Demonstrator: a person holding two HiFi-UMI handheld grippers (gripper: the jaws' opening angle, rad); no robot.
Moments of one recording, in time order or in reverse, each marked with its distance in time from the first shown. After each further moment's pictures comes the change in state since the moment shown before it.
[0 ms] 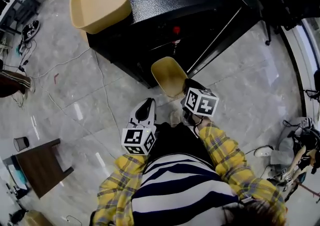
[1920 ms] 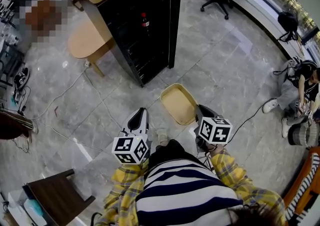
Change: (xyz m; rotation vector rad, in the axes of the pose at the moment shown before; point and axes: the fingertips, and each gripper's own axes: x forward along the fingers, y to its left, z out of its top) left arm -0.237 -0.039 -0.048 0.114 0.046 -0.291; right arm -0.291 0.037 -0.239 0.155 -0.190 -0.184
